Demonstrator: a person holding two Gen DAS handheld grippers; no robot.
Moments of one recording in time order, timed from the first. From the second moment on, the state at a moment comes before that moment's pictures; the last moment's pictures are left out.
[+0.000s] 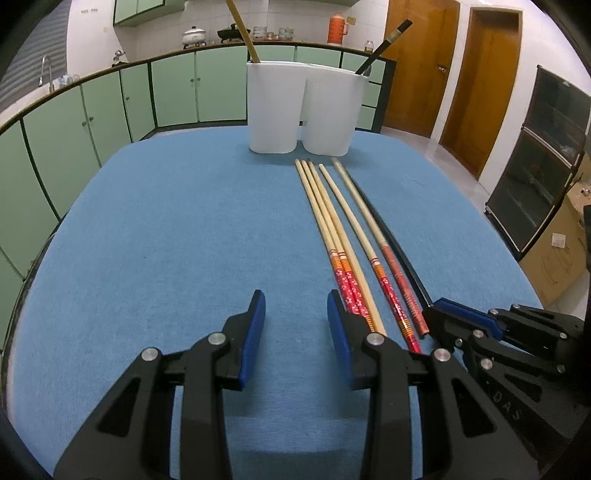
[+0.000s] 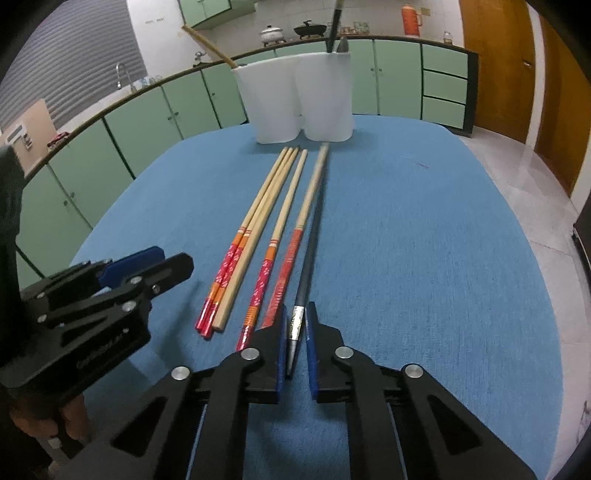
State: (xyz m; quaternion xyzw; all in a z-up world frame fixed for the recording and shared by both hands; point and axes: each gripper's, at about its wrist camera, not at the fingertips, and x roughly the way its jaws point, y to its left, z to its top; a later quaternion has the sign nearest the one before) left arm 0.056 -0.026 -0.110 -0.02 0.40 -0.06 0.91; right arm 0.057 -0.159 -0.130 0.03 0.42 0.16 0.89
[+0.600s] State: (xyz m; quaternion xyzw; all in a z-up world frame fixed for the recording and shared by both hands) left arm 0.073 -0.043 -0.120 -0.01 0.43 -0.08 0.90; right arm 0.061 -0.187 -0.131 0.06 0.42 0.12 0.90
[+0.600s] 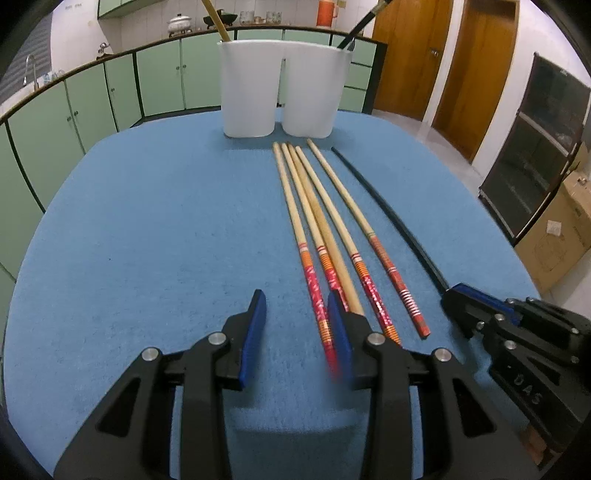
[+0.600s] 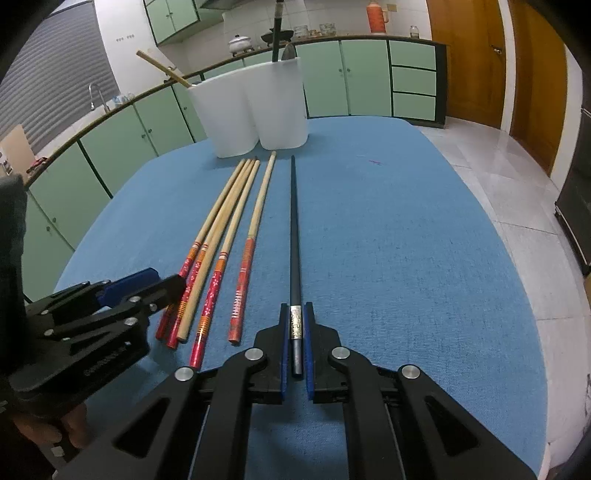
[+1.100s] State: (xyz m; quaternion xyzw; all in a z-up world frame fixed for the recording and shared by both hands) left arm 0.082 -0.030 -0.119 -0.03 0.43 -0.04 0.90; right arm 0.079 -0.191 -0.131 0.09 0.42 0.09 0.90
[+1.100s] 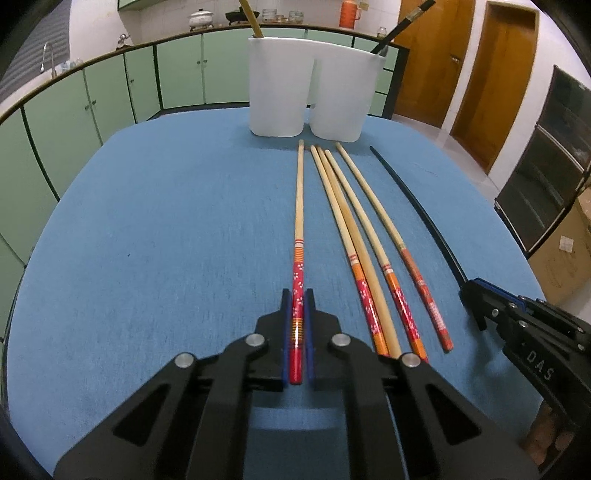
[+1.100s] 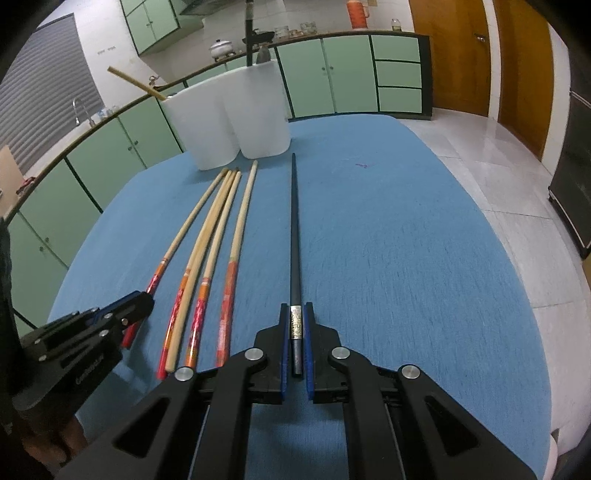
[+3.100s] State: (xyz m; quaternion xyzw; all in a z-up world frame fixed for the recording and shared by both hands) left arm 0.054 -0.001 -0.117 -0.03 0.43 -0.04 0.90; right arm 0.058 -0.198 -0.130 0.06 0.42 0.13 0.90
